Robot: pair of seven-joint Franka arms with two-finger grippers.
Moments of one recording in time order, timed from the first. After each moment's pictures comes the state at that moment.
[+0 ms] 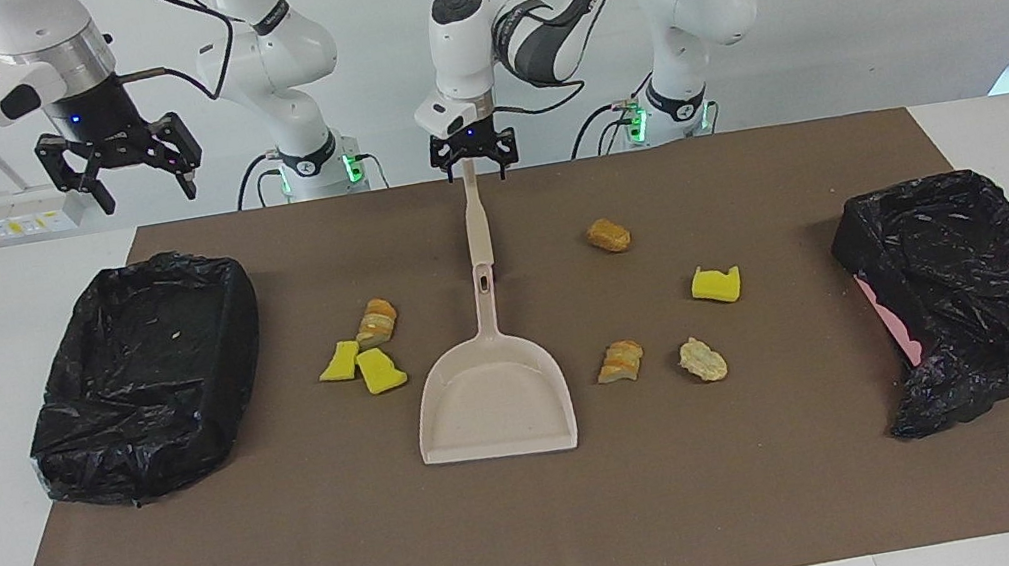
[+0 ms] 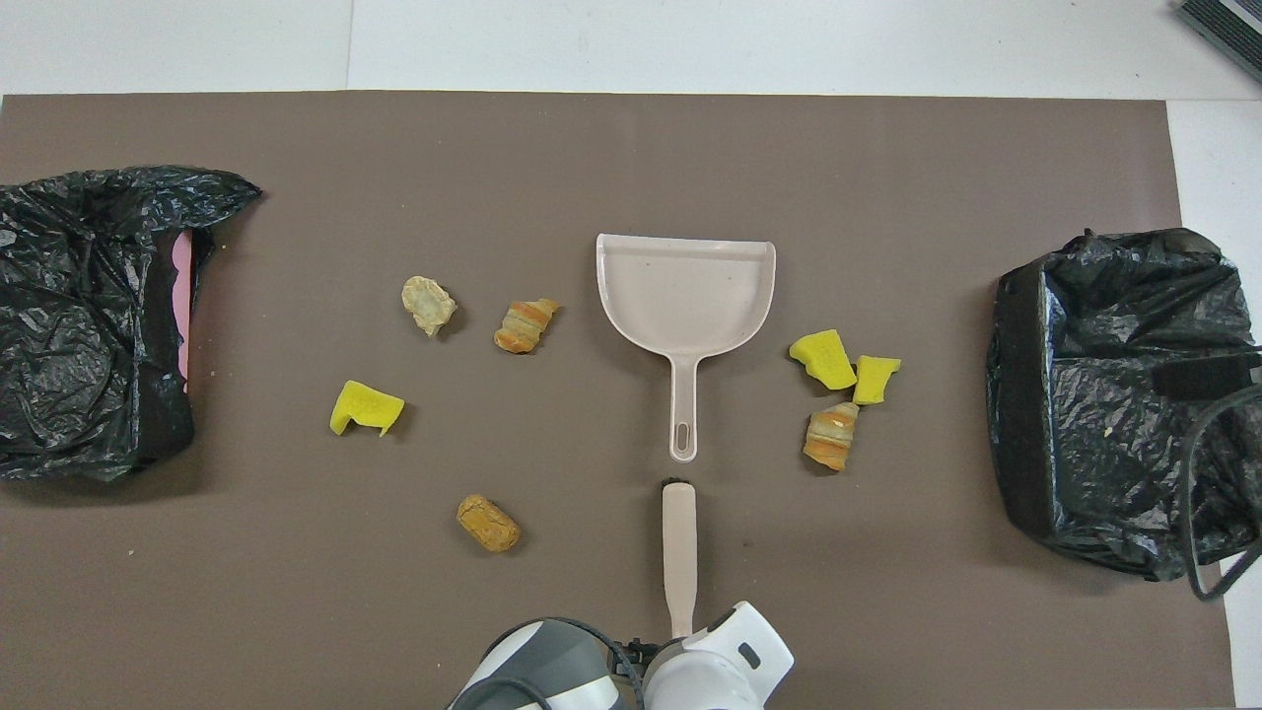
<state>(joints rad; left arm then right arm) -1.07 0.03 -0.08 -2.23 -0.07 2.24 -0.93 0.10 -0.17 -0.13 -1.69 -0.07 1.58 -0.10</state>
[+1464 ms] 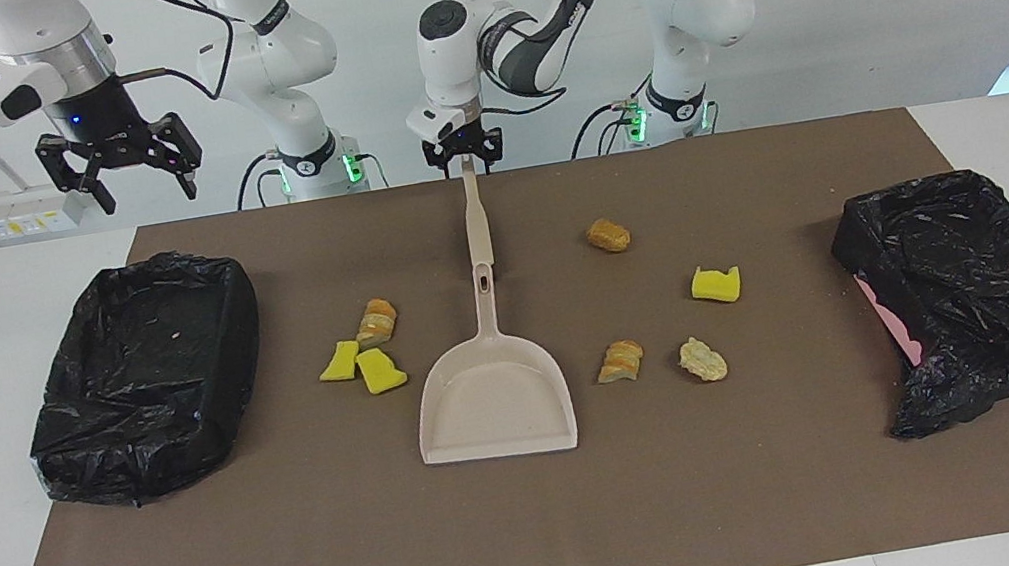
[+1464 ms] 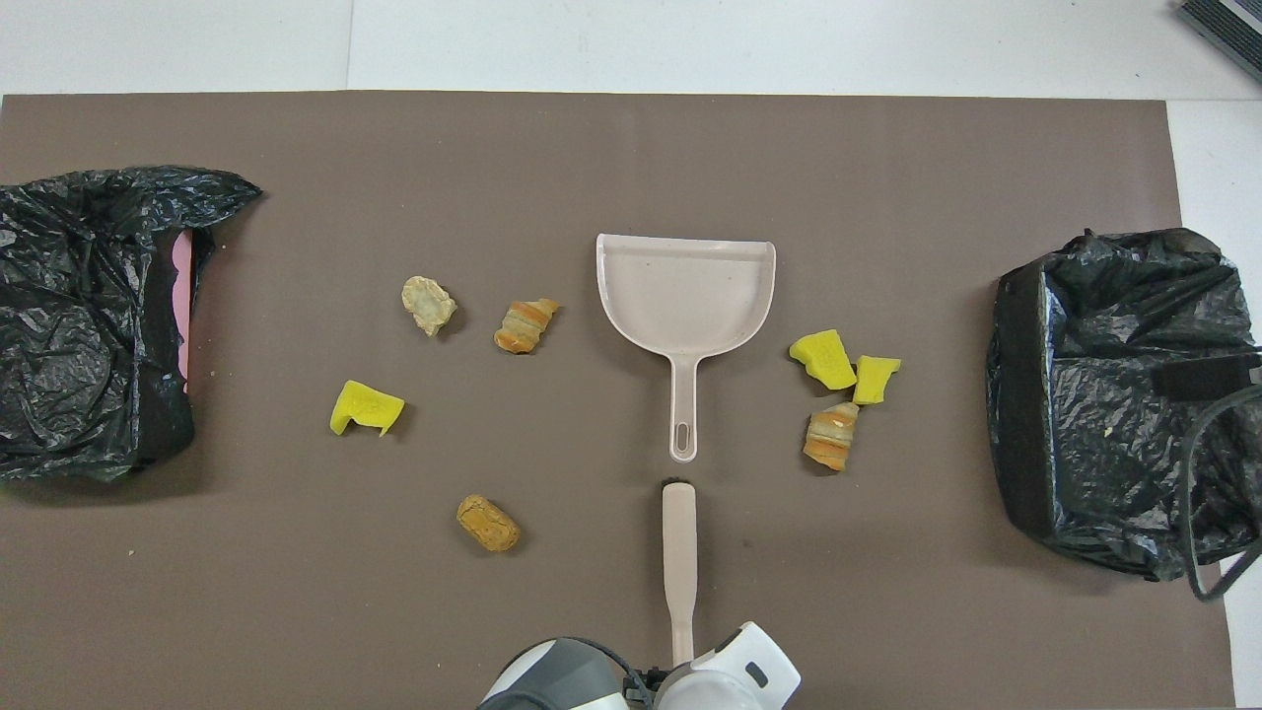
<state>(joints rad) -1.10 0.04 -0.08 -2.23 -0.14 2.24 -0.95 0.10 -0.17 -0.13 -1.69 -0.07 1.58 -0.10</state>
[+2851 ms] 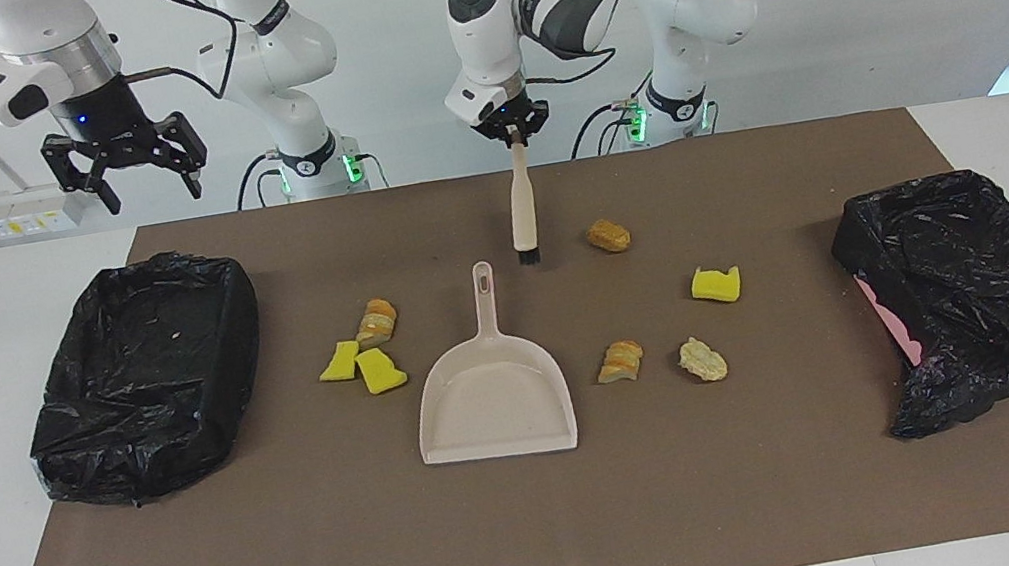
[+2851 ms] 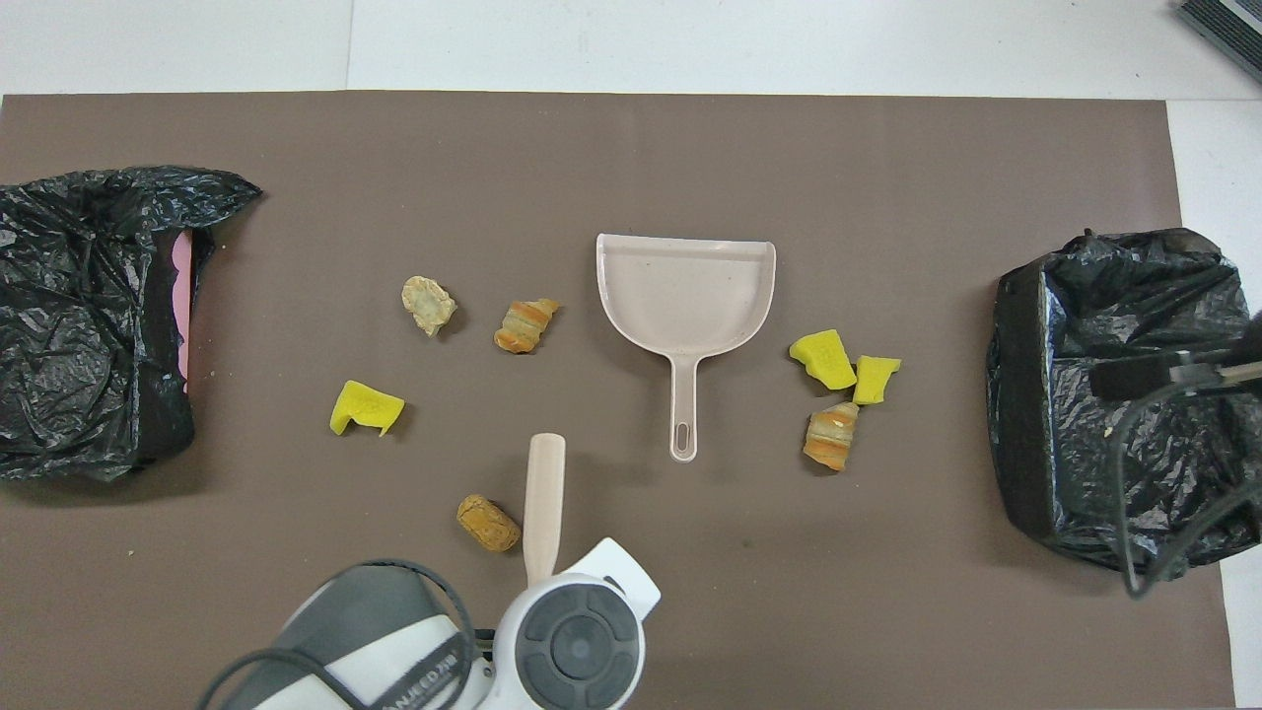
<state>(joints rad) -0.82 -0.17 -0.04 -2.20 -0.05 1.74 -0.77 0.20 -0.15 -0.12 -1.71 -0.05 1.61 0.00</state>
